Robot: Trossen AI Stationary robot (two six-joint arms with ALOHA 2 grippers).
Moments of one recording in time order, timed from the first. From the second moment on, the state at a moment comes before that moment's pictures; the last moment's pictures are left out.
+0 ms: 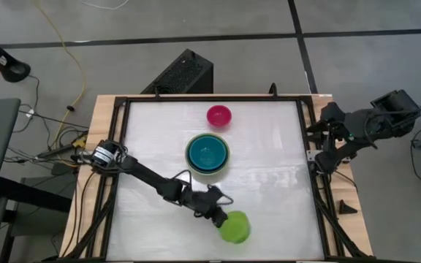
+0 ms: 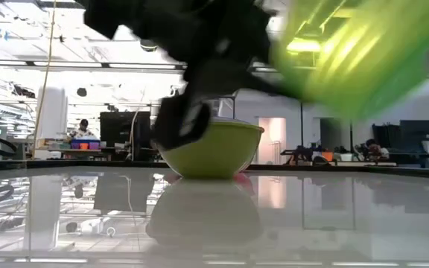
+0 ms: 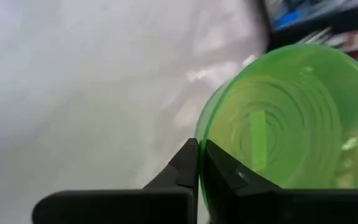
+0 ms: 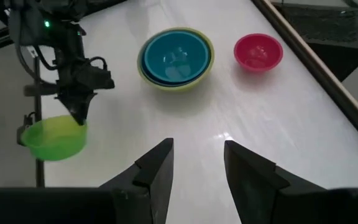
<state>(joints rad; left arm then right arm) -0.36 2.00 1.18 0.37 -0.03 -1.23 0.41 0.94 1.65 -1.57 0.42 0.65</state>
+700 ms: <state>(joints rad) 0.03 1.61 1.18 -0.03 -0.06 -0.81 0.50 0.81 1.18 -1.26 0.44 0.76</state>
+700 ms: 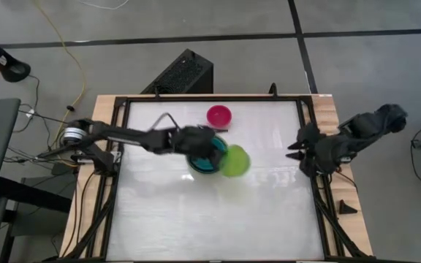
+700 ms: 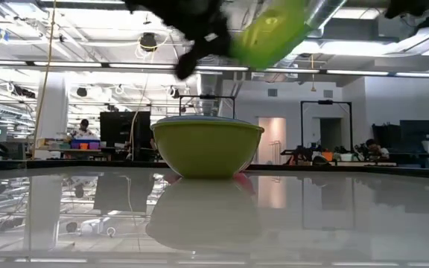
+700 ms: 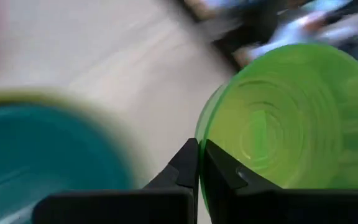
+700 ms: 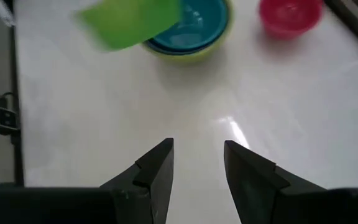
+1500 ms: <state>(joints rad) 0.27 1.64 1.18 -0.54 0.07 -0.52 0.34 0.79 0.98 -0.76 0.50 0.57</state>
